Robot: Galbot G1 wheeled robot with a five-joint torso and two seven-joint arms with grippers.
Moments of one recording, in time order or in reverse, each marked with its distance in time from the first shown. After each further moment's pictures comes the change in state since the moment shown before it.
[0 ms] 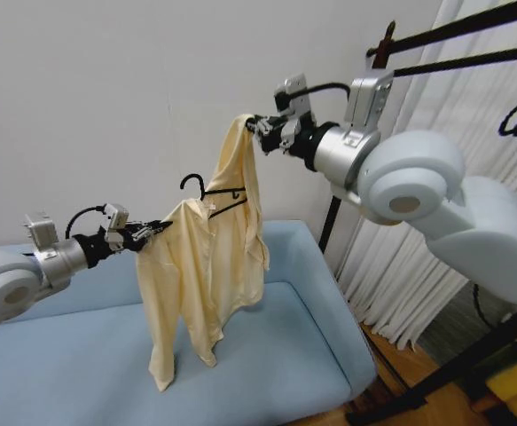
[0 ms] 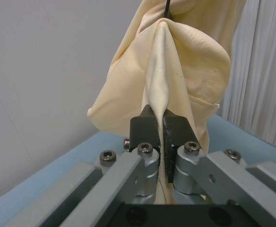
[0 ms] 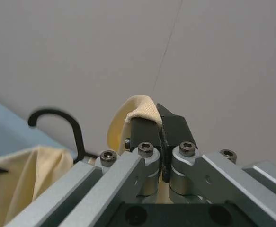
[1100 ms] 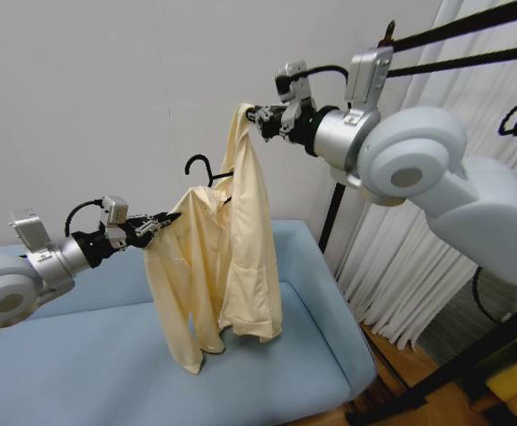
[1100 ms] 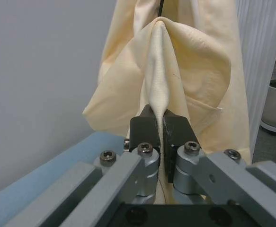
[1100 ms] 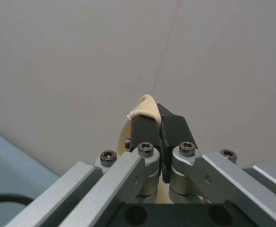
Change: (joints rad) left arm 0.009 -0.028 -0.005 -0.060 -0.074 -0.024 0.021; right arm 0.224 0.097 -0.027 -0.151 0.091 -0.002 -0.001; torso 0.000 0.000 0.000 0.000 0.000
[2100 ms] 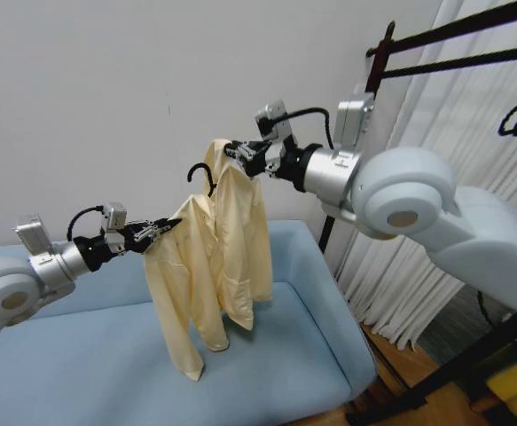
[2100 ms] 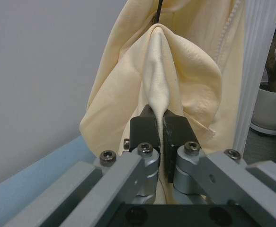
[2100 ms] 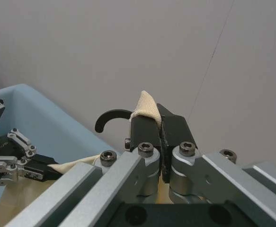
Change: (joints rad) left arm -0.016 -0.025 0.026 0.056 0.016 -0.010 0.080; right arm -0.129 -0.109 -0.026 0.176 0.021 0.054 -0.109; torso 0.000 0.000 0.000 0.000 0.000
